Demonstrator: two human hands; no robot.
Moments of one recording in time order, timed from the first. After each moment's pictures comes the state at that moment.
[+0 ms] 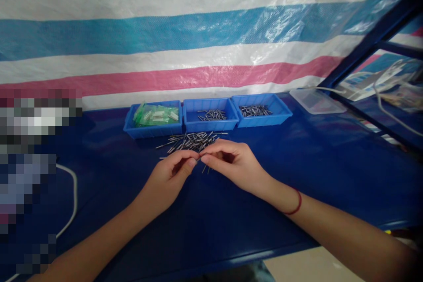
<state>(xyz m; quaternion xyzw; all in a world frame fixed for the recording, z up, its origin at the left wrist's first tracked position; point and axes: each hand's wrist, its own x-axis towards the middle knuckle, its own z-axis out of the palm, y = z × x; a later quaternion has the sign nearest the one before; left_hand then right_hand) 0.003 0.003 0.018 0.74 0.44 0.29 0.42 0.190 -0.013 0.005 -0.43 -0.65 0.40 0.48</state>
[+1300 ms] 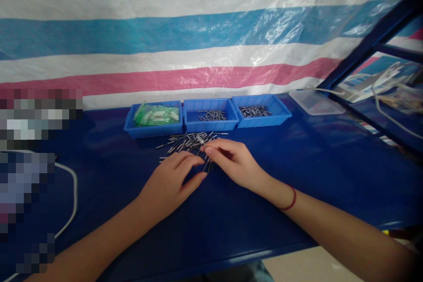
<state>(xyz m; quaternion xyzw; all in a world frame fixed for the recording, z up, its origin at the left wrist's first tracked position) 0.000 -0.002 0.014 0.90 0.35 0.20 0.17 0.194 -0.007 0.000 -0.43 -0.67 0.38 0.47</state>
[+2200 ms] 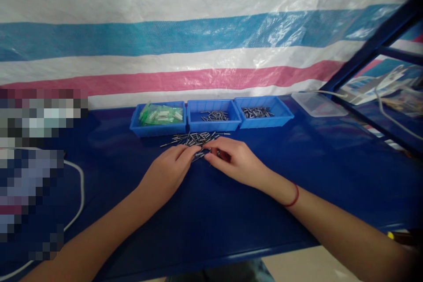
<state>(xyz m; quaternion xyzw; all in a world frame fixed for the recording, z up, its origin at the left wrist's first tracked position) -0.010 0.013 0.004 0.92 0.33 0.20 0.00 0.202 -0.002 0.000 -0.44 -0.78 0.25 0.38</state>
